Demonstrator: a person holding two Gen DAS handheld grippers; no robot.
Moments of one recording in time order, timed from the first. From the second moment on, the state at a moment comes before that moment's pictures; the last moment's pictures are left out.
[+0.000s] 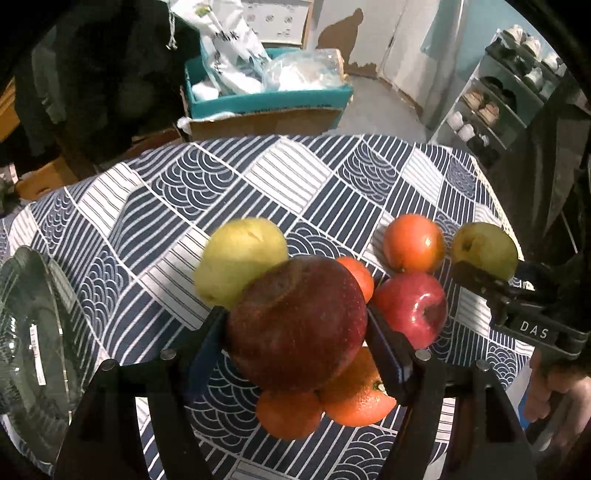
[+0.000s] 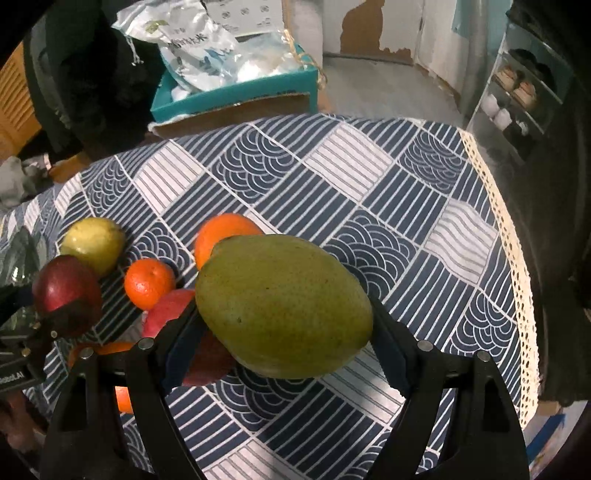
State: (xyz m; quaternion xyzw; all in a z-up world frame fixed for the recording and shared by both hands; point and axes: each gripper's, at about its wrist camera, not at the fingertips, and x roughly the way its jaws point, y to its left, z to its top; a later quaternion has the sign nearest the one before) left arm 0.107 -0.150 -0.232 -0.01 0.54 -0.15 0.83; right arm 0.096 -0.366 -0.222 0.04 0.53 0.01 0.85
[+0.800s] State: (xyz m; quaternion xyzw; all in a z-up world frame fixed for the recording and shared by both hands) left arm 0.079 -0.113 -0.154 -0.01 0.44 -0.11 0.89; right arm 0.070 -0.326 -0.134 0.03 0.41 0.05 0.91
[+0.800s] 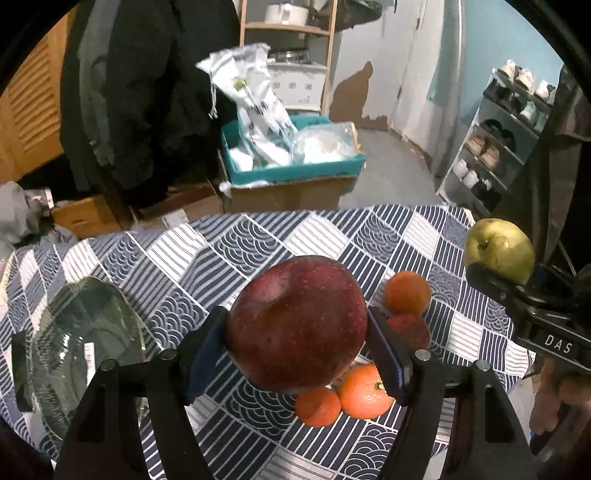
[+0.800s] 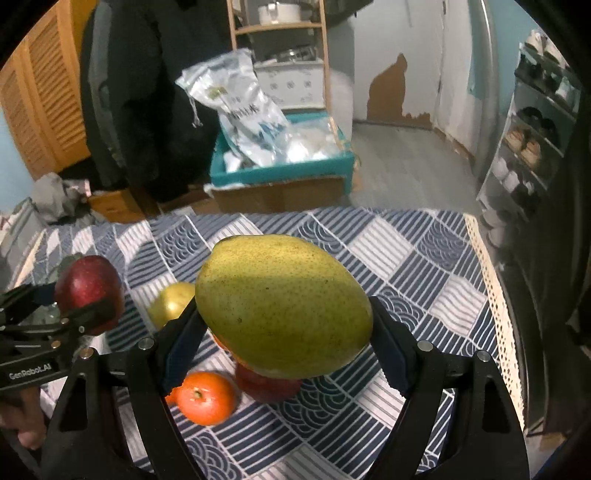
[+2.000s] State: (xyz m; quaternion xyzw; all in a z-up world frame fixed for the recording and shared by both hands) left arm 0.050 -0.011 -0.083 -0.05 0.37 -0.05 0.93; right arm 0.066 -0.216 -0.056 0.01 0.35 0.15 0.92
